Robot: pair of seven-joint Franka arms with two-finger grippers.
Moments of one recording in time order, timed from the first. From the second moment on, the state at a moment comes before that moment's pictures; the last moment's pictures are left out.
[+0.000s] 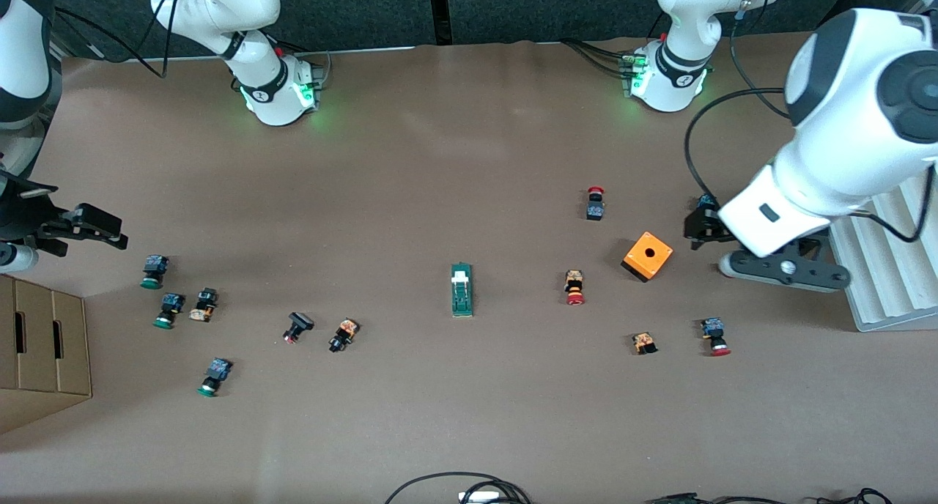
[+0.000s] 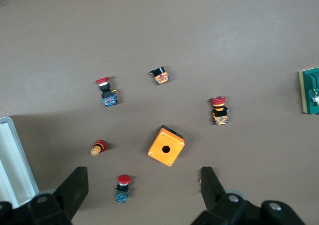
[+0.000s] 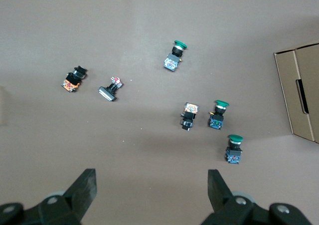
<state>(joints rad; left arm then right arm) 0.08 0.29 -0.41 -1.32 0.15 1.55 -0.11 0.06 0.05 -0.16 -1.61 0.04 1.69 -0.17</state>
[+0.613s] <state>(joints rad) 0.11 0.25 -0.35 -1.34 0.13 1.54 -0.04 0.06 0.05 -0.16 -1.61 0.04 1.69 -0.17</state>
